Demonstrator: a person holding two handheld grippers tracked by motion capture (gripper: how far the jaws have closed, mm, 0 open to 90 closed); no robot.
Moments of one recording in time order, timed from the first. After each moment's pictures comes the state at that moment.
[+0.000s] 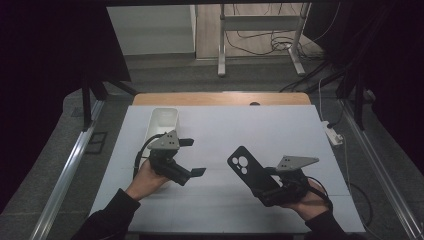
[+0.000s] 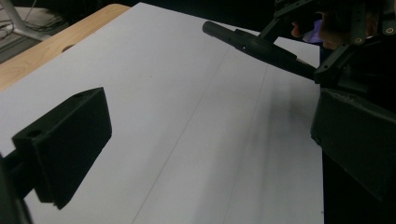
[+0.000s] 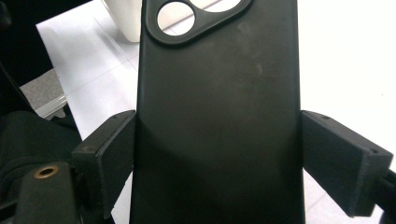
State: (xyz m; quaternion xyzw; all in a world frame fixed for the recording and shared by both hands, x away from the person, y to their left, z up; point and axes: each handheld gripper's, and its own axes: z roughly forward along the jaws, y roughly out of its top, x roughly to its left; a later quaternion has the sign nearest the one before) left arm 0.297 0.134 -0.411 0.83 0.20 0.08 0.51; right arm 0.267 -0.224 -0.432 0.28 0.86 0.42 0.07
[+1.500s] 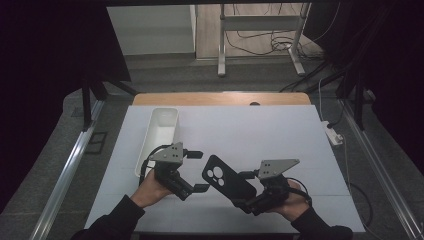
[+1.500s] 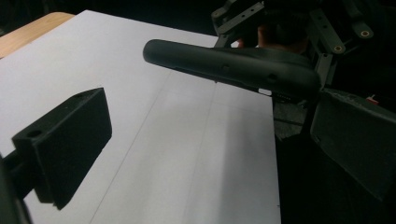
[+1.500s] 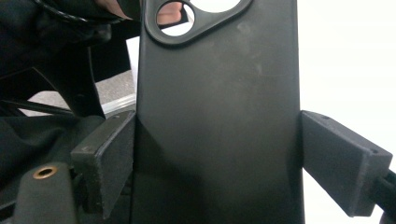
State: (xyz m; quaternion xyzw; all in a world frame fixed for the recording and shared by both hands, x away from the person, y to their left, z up) left arm 0.278 0.124 -0.423 0.83 0.13 0.02 0.54; right arm 0.262 -0.180 -0.433 0.16 0.86 0.49 0.00
